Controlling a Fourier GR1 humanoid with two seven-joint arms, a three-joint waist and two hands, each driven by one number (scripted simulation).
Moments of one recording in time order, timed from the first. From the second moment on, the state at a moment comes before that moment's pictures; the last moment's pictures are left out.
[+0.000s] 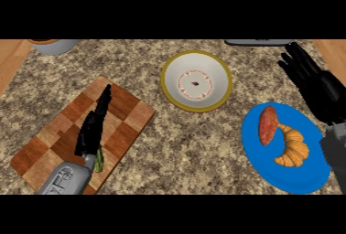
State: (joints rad) left arm -0.22 0.27 -0.31 -1.31 0.04 0.37 -0.04; right arm -0.36 -0.46 0.02 -1.46 -0.40 0.11 0.12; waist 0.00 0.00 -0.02
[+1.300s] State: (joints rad) left arm -0.13 0.45 -0.06 -1.51 0.18 0.26 0.07; right arm 0.49 -0.63 -0.21 -2.10 0.25 -0.28 0.28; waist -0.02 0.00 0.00
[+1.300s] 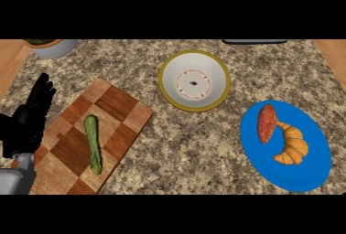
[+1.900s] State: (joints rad) left arm -0.15 0.42 -0.06 -1.53 0.16 0.22 0.10; right arm 0.24 -0.88 -0.23 -2.04 0.15 0.08 0.64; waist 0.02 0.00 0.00
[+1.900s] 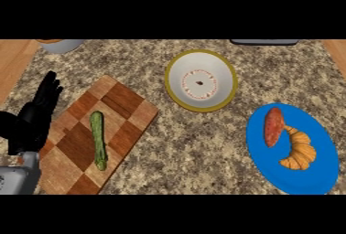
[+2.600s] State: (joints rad) left arm -0.16 0.41 -0.02 -1.50 0.14 0.18 0.08; right arm -0.08 -0.87 0.01 -1.68 0.08 0.42 0.74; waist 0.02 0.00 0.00
